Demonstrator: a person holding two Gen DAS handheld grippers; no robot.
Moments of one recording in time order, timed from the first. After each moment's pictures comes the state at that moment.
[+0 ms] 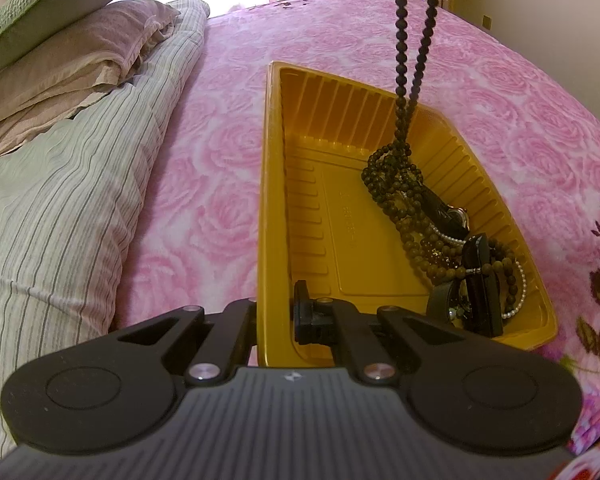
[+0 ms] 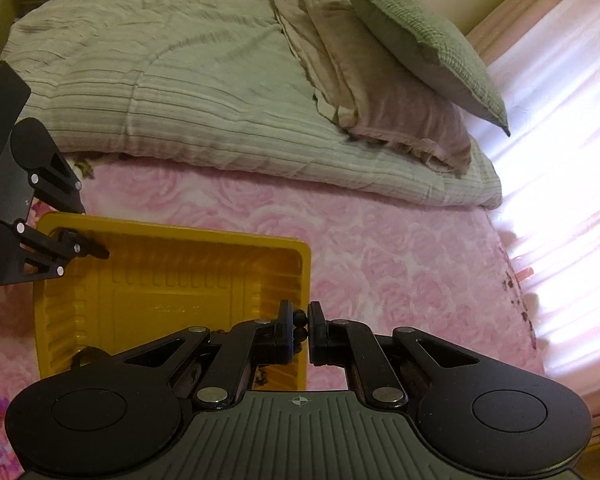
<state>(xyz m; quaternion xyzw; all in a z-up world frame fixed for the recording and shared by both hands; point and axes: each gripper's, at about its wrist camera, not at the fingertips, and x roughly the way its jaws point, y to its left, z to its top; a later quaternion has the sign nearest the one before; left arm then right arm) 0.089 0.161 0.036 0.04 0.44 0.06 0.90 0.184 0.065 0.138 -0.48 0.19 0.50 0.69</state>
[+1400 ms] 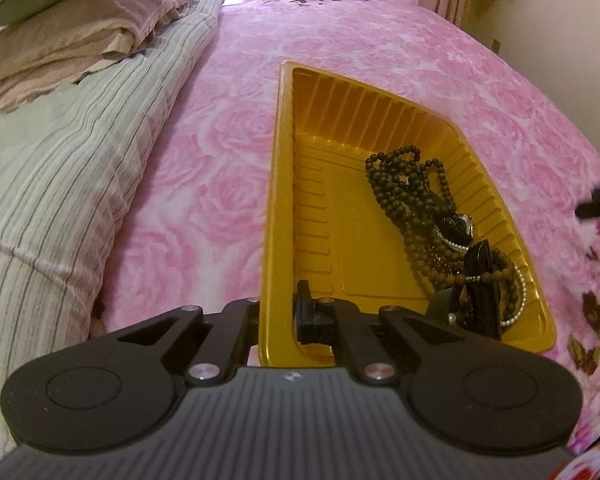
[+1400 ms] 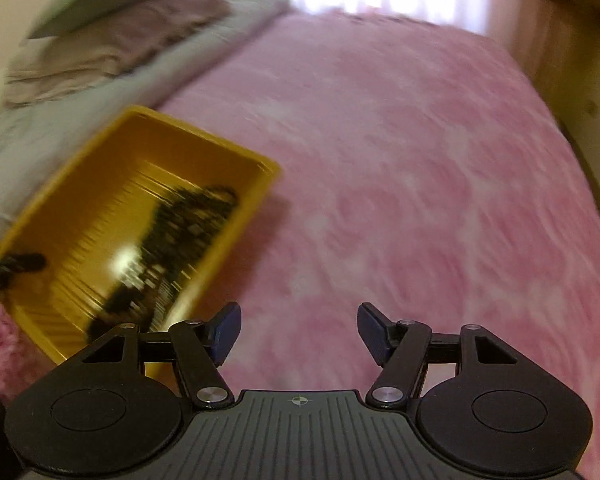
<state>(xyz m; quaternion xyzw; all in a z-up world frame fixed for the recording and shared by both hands) 0.083 0.186 0.026 -0.03 0.44 0.06 0.90 0.179 -0.119 0.040 -0.07 0.45 0.26 0.85</state>
